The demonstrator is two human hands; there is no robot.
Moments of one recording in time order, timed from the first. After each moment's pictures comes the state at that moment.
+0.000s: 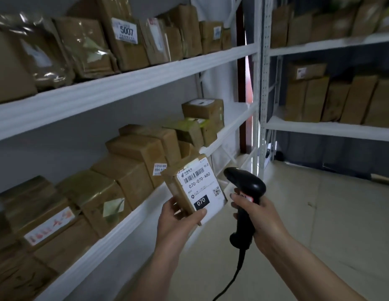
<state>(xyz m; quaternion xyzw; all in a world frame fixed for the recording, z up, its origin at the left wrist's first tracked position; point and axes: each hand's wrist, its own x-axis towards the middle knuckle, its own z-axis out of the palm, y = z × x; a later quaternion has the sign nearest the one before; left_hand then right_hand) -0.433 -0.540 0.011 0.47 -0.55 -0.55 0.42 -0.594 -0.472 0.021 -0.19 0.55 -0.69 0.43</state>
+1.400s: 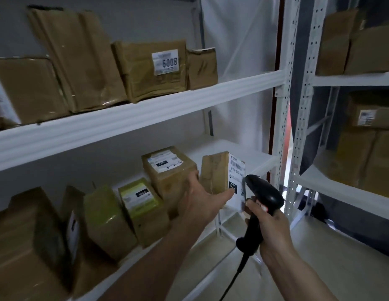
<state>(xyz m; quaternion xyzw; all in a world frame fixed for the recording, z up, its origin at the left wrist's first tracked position) -0.856 -0.871 0.089 0.59 -0.62 -0.35 0.39 -0.980 -0.810 0.050 -0.18 0.49 -0.71 0.47</state>
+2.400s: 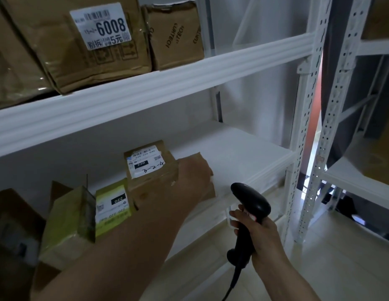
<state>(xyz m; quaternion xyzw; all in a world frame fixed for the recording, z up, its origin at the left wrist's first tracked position) -0.911 -1.030 0.072 0.60 -0.77 0.21 -0.07 -1.028 -0.902 0.000 -0.18 0.46 -0.63 0.60</state>
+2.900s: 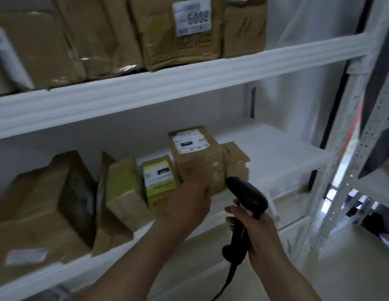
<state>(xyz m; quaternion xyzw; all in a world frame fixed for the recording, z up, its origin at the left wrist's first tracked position) -0.816 -0.889 0.071 0.65 -0.74 -0.02 0.16 -0.956 -0.855 0.026 -0.23 0.44 -0.58 0.64</state>
